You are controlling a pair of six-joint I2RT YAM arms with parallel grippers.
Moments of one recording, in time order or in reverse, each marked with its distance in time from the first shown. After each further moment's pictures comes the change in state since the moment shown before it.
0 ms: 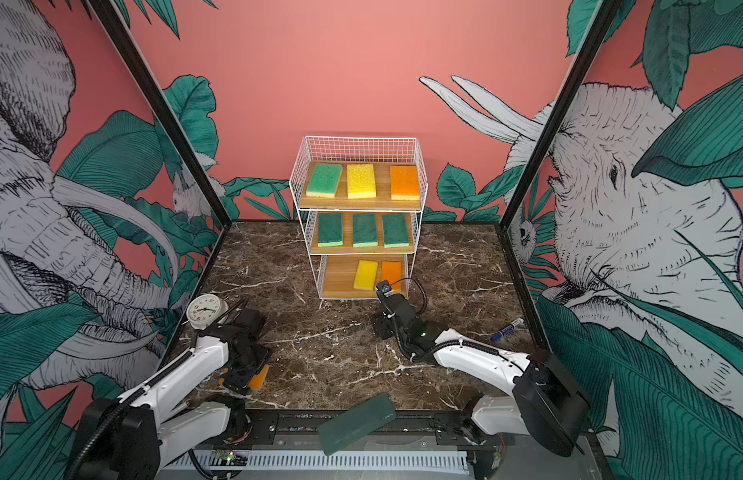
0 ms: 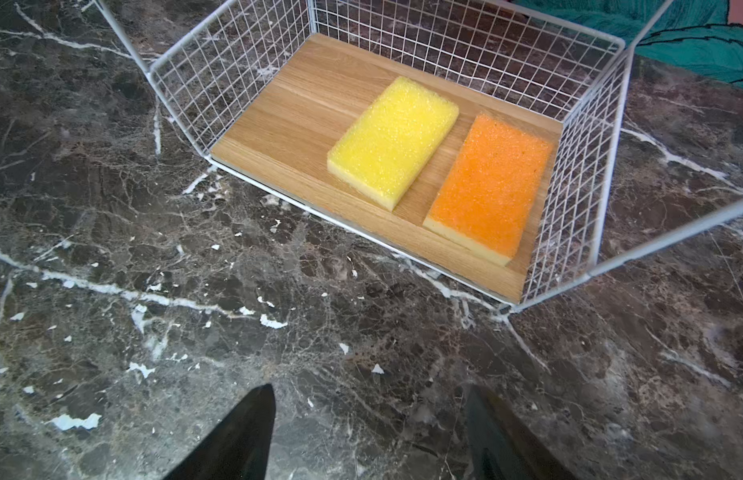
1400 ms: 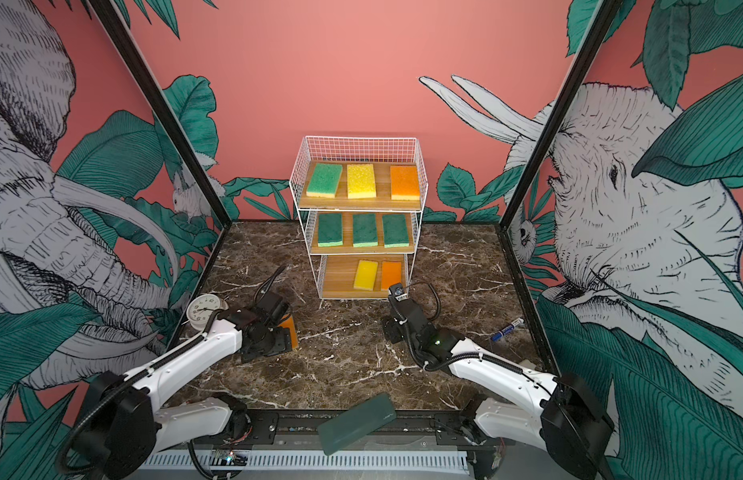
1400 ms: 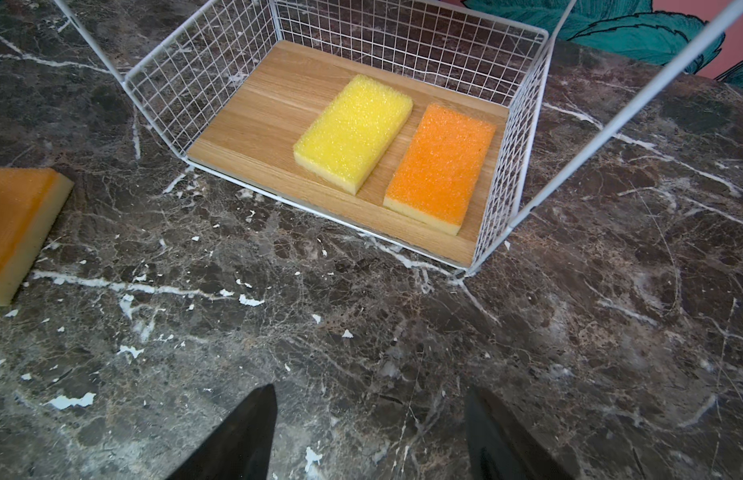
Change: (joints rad) left arm -0.245 0.031 0.170 0.050 -0.121 0.649; right arm -0.011 -0.154 -0.043 -0.105 0.042 0.059
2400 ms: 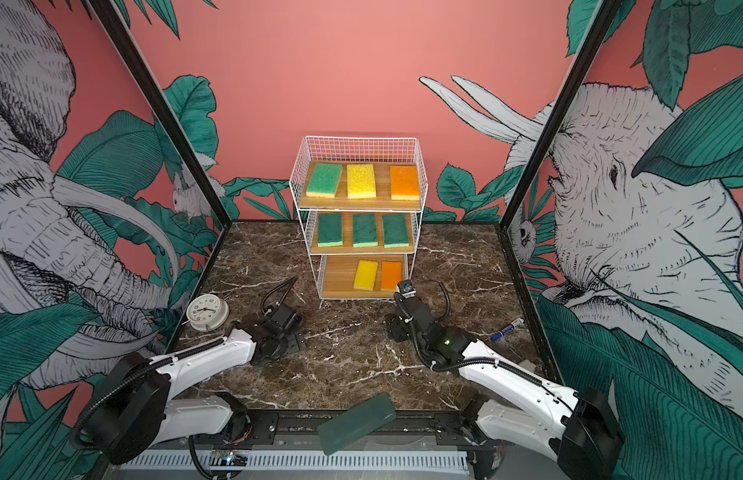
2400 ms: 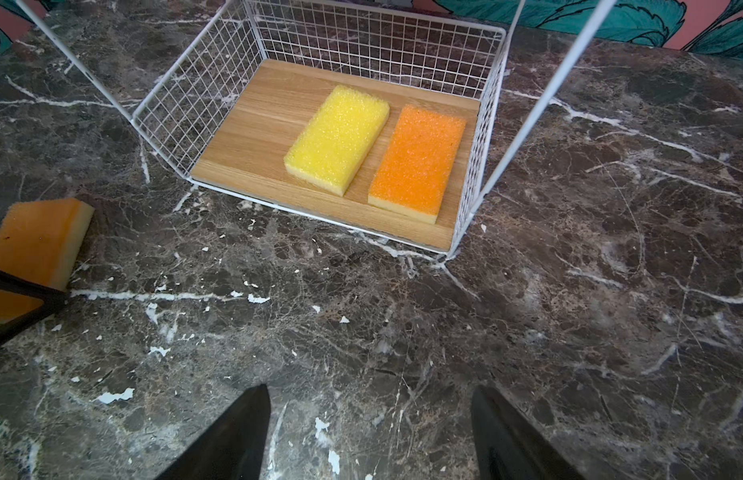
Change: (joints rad) left arm -0.117 0.159 -0.108 0.356 -0.099 -0.171; right arm 0.000 -0.102 0.069 -0.192 0.022 0.104
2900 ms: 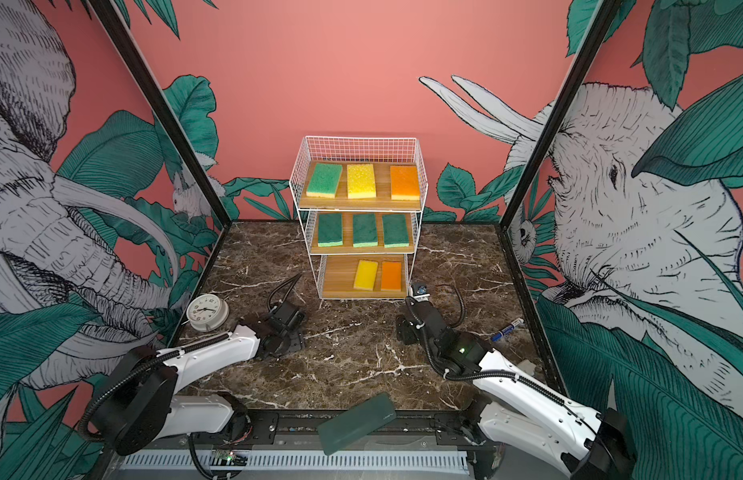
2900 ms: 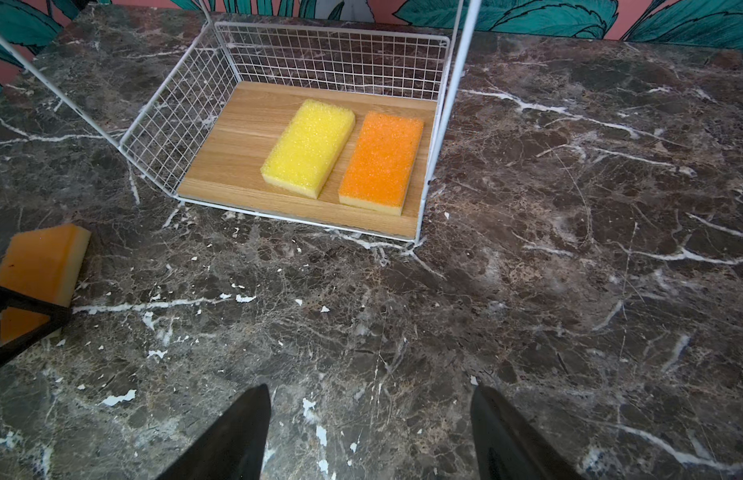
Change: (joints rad) left arm 0.000 0.005 -0.007 0.029 0.005 0.098; right arm 0.000 -0.126 -0.009 -0.117 0.052 0.075
